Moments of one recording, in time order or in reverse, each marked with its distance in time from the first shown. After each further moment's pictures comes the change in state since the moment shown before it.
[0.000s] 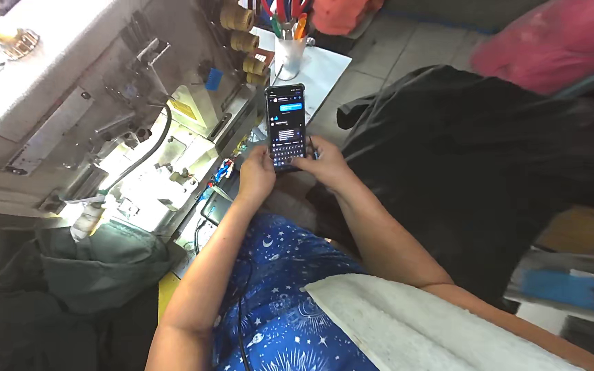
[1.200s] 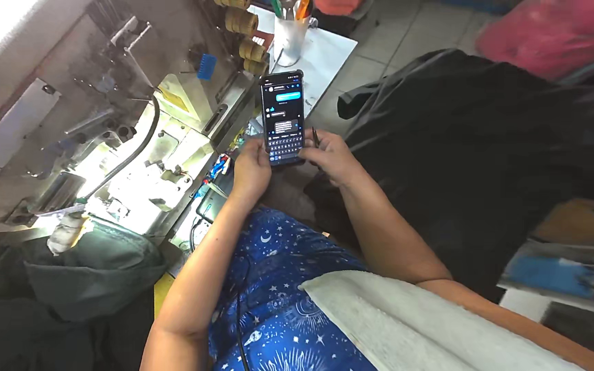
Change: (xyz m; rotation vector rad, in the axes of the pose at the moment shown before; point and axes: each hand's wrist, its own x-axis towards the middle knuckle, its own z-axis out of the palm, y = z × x) left_hand 0.003 -0.005 -0.003 -0.034 -0.003 -0.023; right_hand 0.006 0.004 -0.010 0.092 -0.089 -0.022
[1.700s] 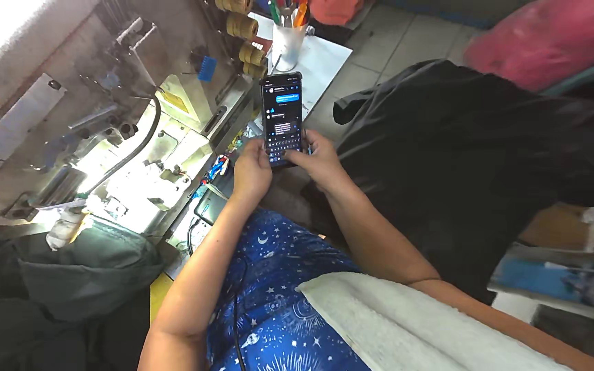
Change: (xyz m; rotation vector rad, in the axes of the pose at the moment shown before) left_hand -0.004 0.006 0.003 0.010 0.032 0.030; right_hand 0.001 -0.002 0.023 -0.028 0.158 -0.004
